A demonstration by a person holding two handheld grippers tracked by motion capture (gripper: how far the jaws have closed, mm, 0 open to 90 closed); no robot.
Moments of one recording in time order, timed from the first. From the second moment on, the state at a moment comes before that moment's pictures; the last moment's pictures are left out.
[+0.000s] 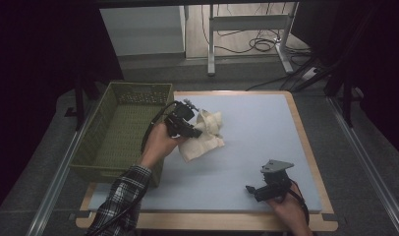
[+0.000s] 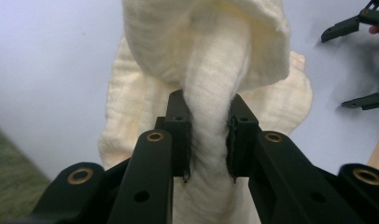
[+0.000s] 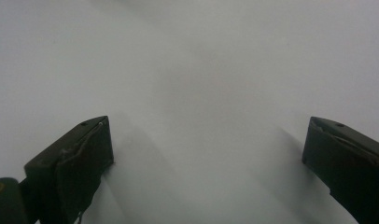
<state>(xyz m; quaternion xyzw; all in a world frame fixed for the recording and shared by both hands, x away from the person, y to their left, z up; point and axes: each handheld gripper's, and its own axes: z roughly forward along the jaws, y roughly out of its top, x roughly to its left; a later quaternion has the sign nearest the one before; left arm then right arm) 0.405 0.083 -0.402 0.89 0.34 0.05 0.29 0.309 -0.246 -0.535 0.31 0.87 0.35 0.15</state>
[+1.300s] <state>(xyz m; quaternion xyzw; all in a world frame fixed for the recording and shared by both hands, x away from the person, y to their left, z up) 0.412 0.031 -0.474 0.89 0.35 0.07 0.29 0.309 -0.246 -0.535 0.31 0.87 0.35 0.15</state>
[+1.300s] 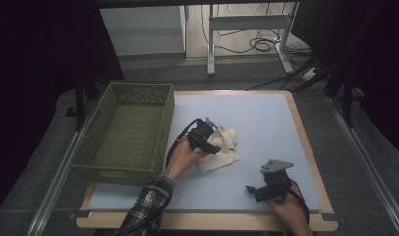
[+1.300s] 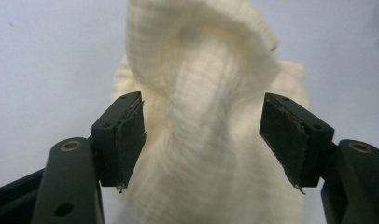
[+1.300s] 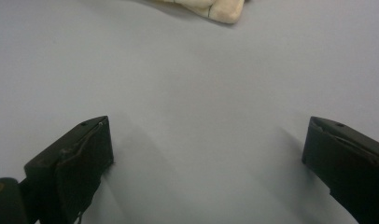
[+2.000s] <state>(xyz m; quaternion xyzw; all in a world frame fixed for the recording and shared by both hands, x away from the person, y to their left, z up) 0.391 -0.010 -0.486 0.91 0.27 0.02 0.30 0.309 -0.246 -0.535 0.31 0.87 0.35 0.15</state>
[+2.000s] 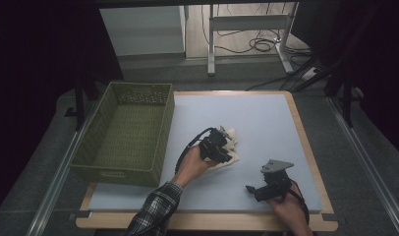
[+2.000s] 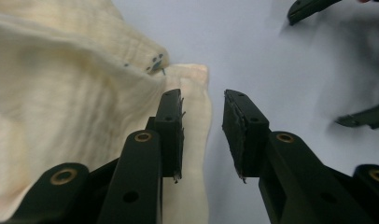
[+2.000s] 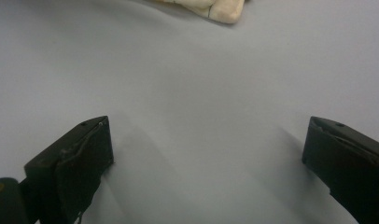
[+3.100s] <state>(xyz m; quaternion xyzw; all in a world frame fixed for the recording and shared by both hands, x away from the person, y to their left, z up) 0.389 0.013 -0.494 0.89 0.30 -0.01 0.33 0.328 -0.251 -0.520 0.34 0.85 0.38 0.10</state>
